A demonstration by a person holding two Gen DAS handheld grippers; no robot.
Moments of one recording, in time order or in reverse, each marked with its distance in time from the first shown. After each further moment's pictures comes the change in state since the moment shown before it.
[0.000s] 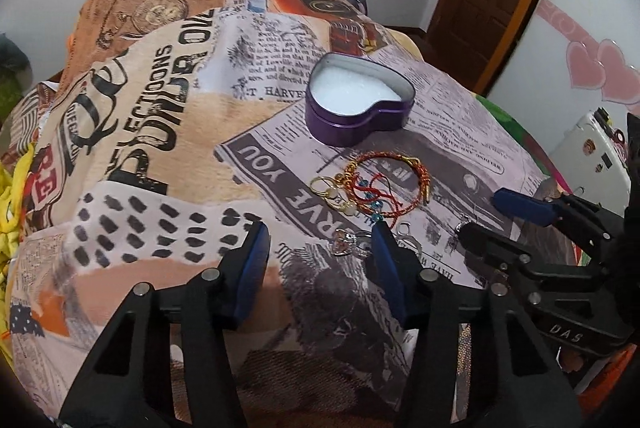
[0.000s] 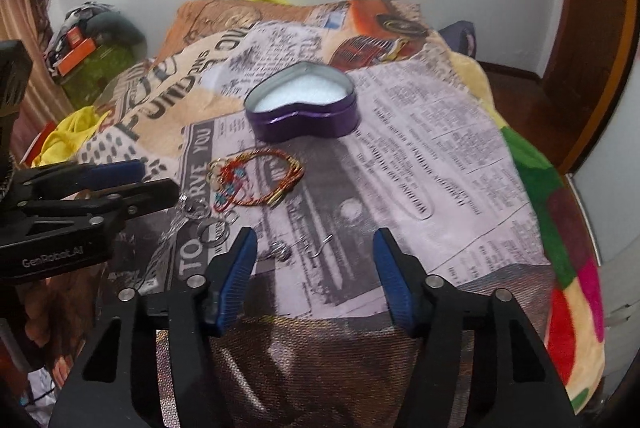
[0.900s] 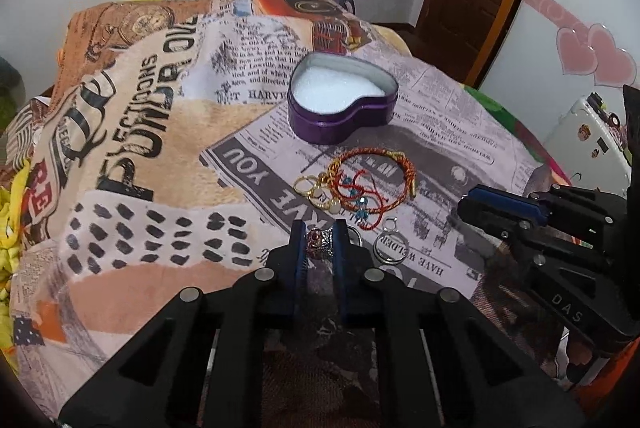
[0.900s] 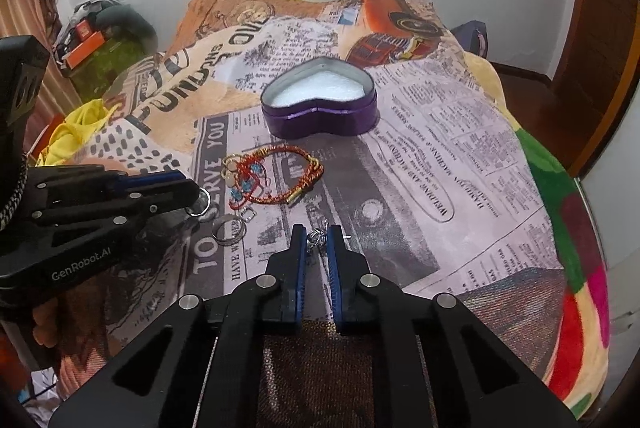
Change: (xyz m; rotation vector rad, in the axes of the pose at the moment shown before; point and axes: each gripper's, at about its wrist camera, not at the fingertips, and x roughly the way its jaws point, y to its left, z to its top) left arm -0.005 -0.009 -0.001 0.047 -0.012 -0.014; right arm -0.001 0.008 0.002 -0.019 -0.005 0.016
